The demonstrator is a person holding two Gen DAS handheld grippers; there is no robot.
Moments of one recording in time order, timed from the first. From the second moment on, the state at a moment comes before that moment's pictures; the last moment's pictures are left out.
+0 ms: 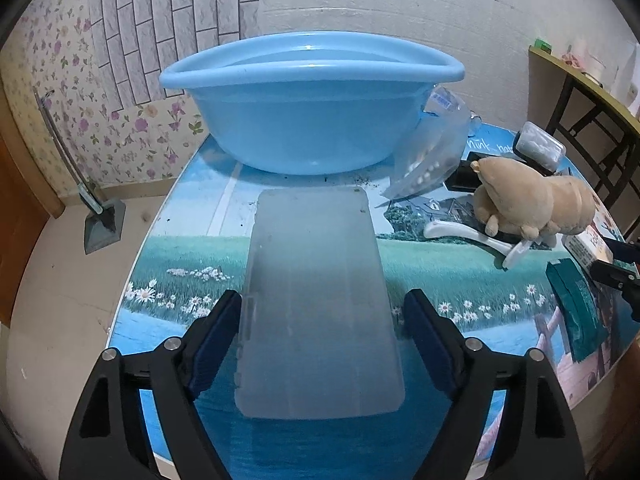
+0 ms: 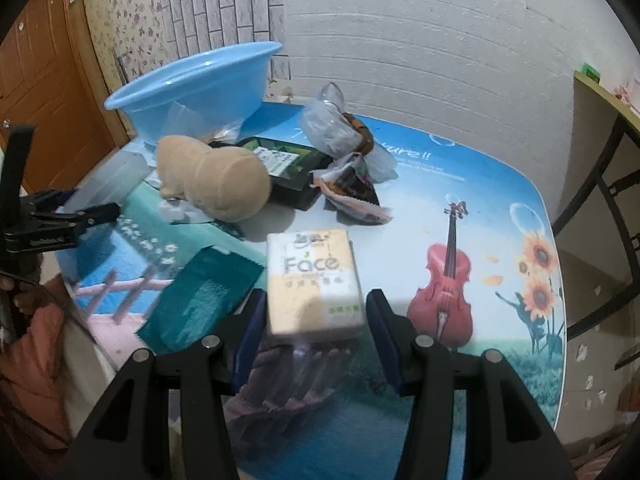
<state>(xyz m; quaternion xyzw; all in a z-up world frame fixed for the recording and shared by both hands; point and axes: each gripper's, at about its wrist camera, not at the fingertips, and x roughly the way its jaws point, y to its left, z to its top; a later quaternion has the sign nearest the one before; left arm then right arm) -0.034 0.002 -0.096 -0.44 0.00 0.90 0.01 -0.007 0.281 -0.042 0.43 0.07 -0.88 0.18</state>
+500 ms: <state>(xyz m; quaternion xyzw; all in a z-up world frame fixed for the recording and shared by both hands) -0.010 0.000 -0.060 -0.38 -0.02 0.92 0.03 0.007 0.288 0.001 0.34 0.04 -0.91 0.22</state>
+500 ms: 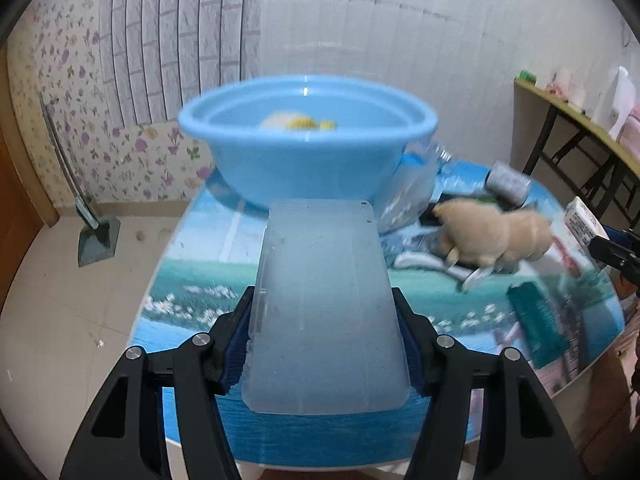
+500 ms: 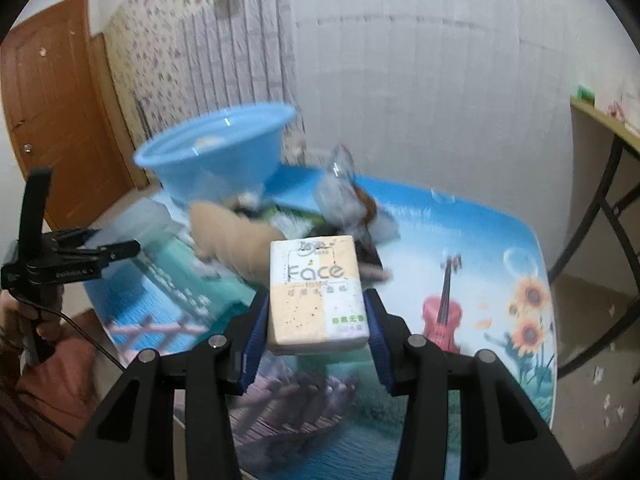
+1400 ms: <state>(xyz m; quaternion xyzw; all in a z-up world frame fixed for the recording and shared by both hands) -0.049 -0.006 0.007 -0.30 -0.01 0.95 0.02 -0.055 0.190 0.053 0.31 0.02 -0.90 0.32</state>
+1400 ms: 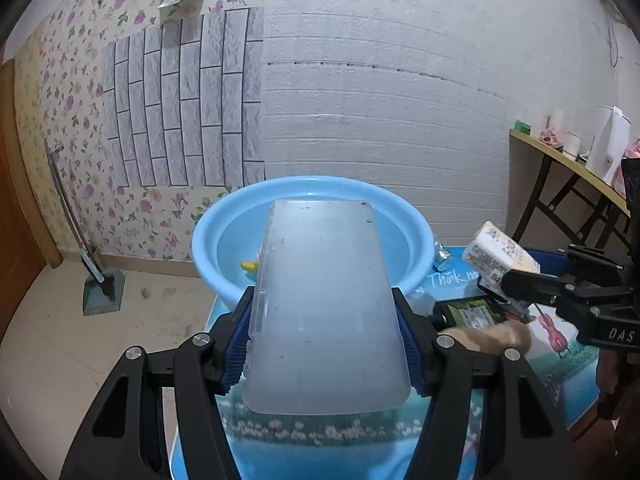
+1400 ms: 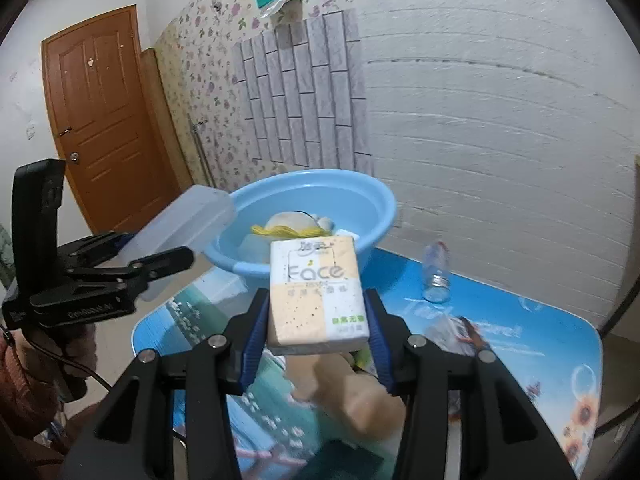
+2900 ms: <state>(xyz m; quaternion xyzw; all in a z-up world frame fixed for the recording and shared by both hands) -0.057 -0.024 -0.015 -0.32 -0.02 0.95 0.00 -0.087 0.162 0.021 0.36 0.04 -0.88 0.30</state>
